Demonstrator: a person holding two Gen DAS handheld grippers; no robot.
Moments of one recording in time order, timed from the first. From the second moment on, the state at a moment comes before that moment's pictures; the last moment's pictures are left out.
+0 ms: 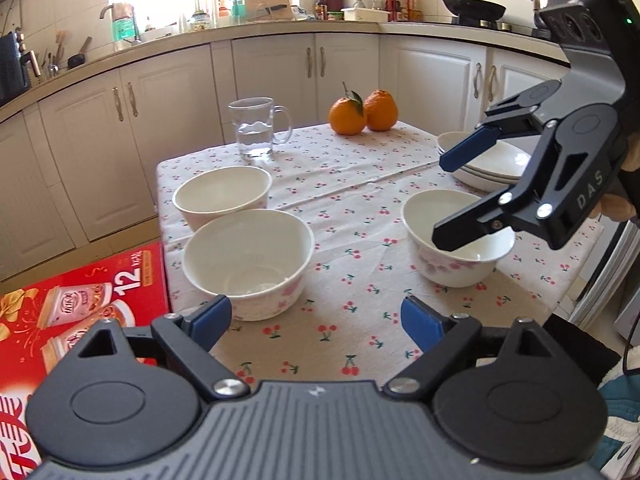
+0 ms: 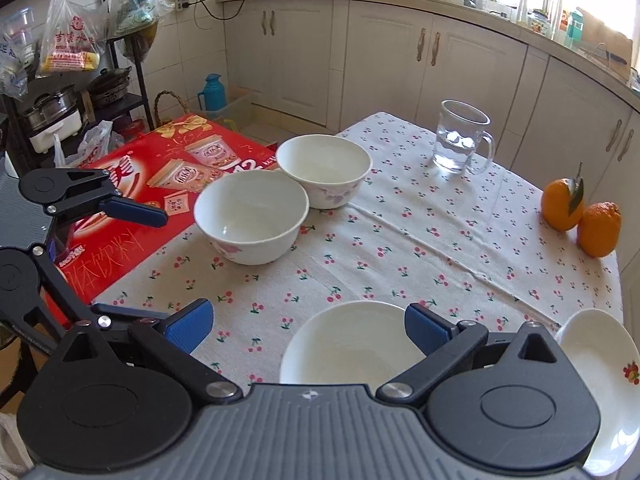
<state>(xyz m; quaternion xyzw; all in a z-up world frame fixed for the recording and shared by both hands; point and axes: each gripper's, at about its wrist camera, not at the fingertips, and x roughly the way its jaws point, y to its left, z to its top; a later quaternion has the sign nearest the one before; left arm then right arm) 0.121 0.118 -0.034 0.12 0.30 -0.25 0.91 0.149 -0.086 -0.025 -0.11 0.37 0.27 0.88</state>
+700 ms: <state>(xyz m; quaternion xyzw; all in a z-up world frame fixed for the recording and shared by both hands) 0.210 0.146 -0.035 0.10 0.34 -0.21 0.91 0.185 -0.014 -0.049 -0.18 0.34 0.31 0.87</state>
